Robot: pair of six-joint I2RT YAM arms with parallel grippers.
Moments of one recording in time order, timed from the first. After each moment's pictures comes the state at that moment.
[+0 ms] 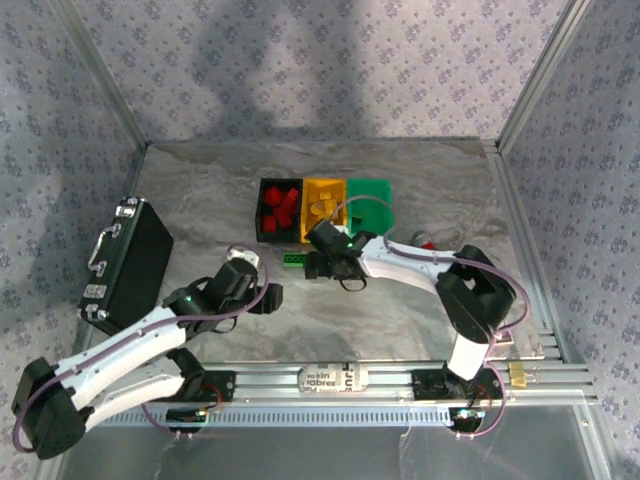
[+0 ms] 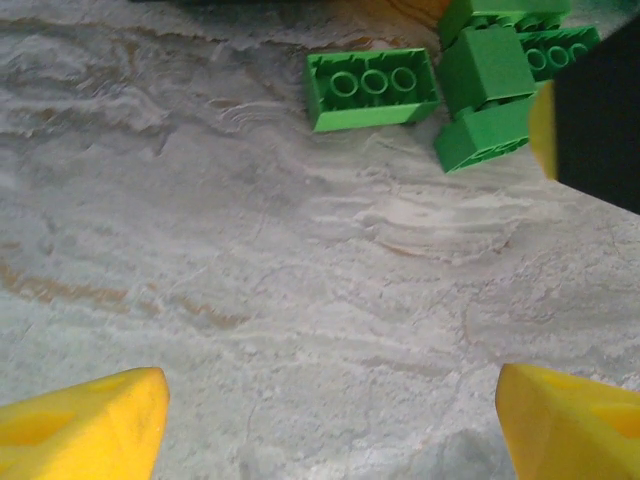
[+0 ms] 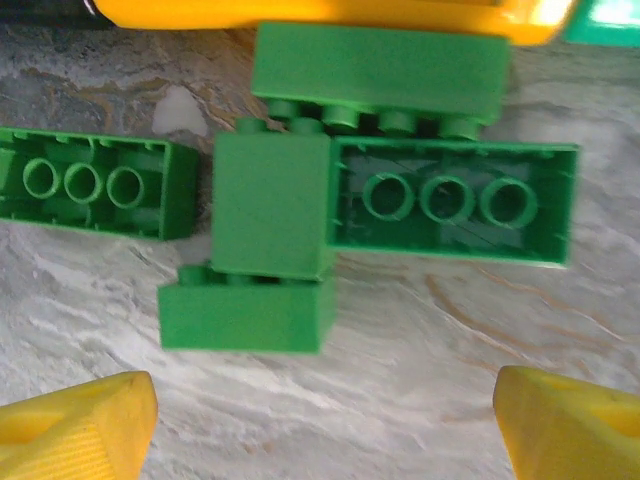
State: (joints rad) left arm -0.82 0.85 0.54 -0.56 -0.18 -0.59; right arm 0.88 1.77 1.19 -0.57 0.15 0.77
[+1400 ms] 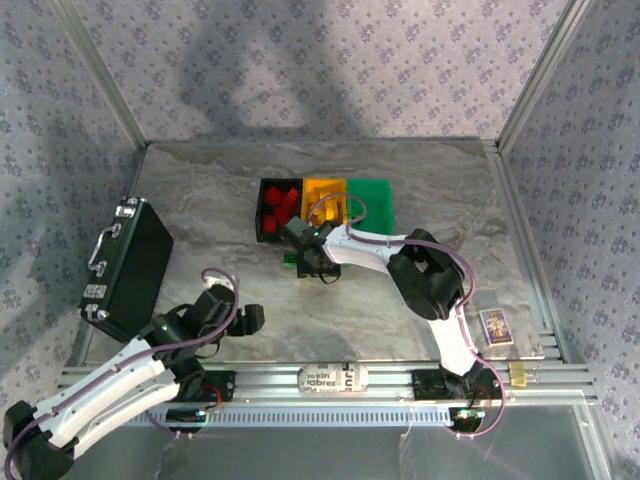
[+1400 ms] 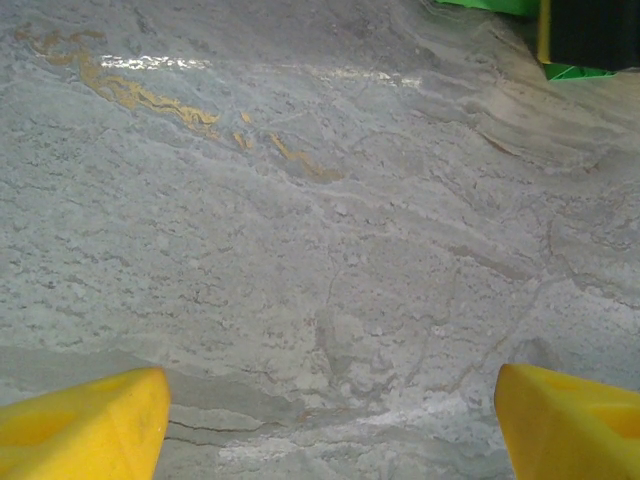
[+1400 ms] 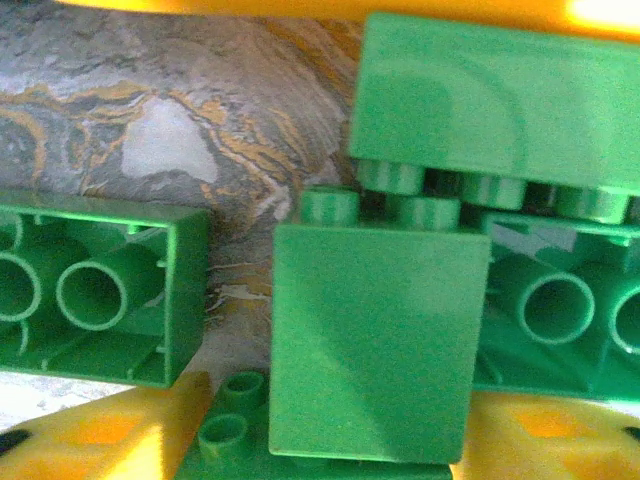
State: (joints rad) left arm -0.82 0.57 0.37 -0.73 -0.17 -0.76; right arm 0.90 2.06 1.48 -0.75 0.18 0.79
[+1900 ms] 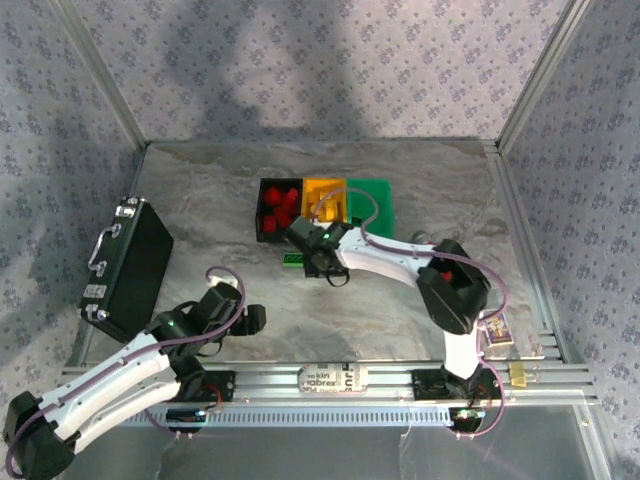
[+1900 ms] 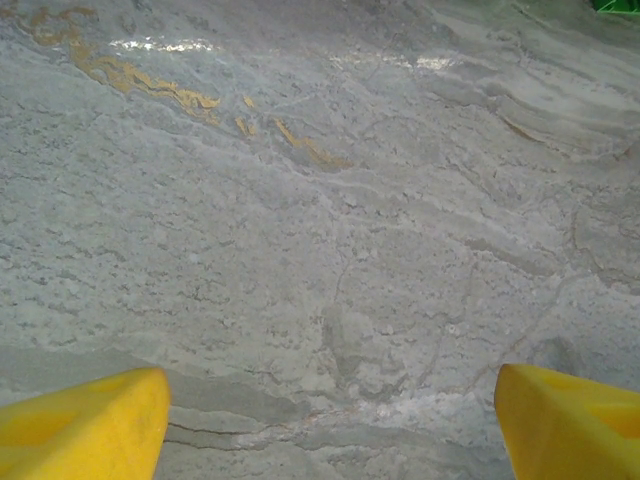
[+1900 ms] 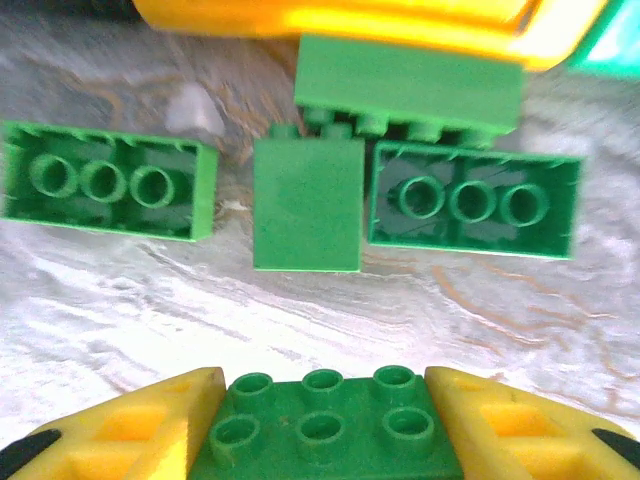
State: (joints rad) left arm -0.82 0.64 0.37 -0.71 -0.16 -0.76; right arm 0.93 1.85 1.41 -0.82 0.25 0.80
